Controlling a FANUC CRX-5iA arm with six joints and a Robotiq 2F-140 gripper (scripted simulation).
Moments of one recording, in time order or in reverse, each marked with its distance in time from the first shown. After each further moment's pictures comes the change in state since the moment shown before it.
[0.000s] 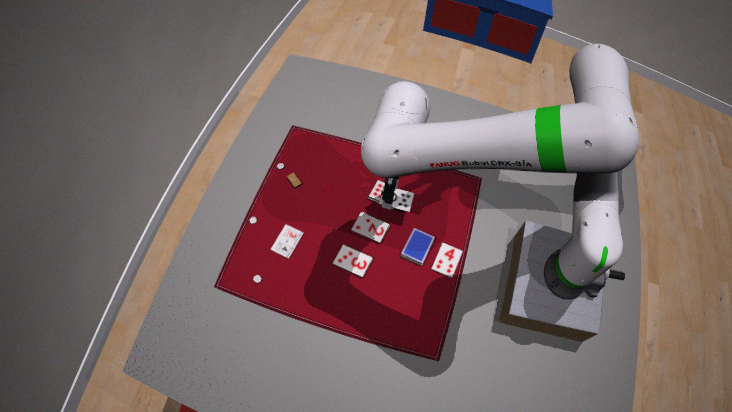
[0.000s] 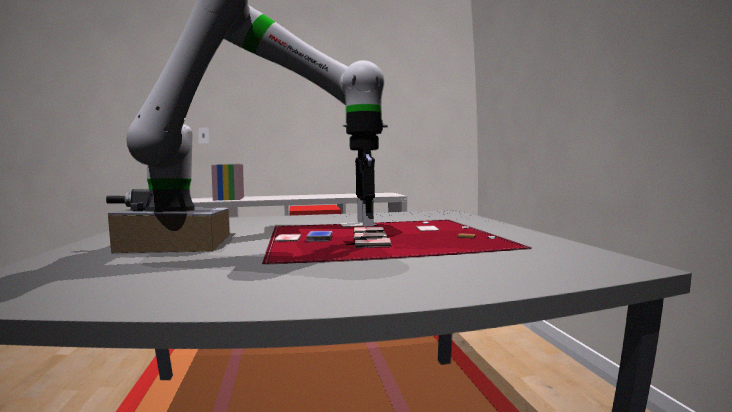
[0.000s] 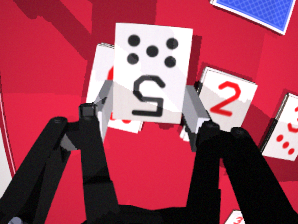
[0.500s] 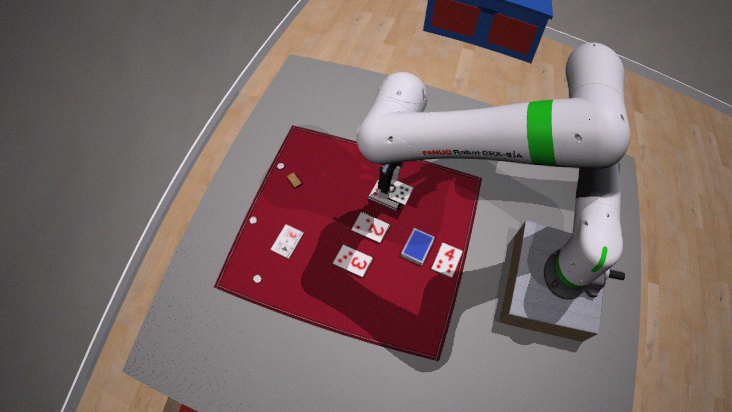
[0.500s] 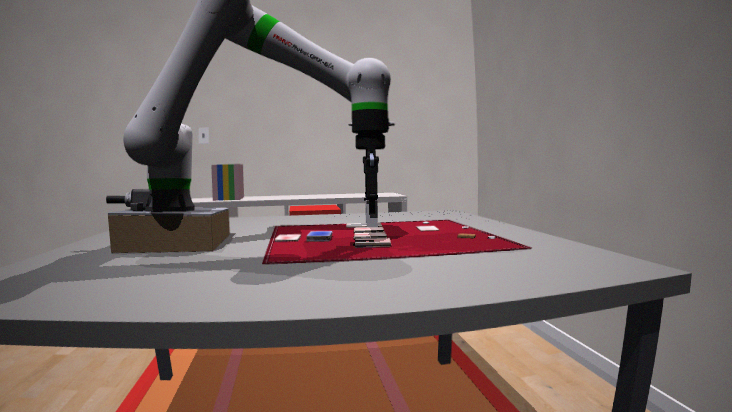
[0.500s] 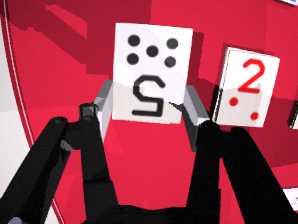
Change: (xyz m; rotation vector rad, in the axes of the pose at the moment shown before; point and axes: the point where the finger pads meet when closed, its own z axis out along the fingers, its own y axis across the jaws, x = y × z) arm -0.010 -0.028 -0.001 0.000 0.000 0.162
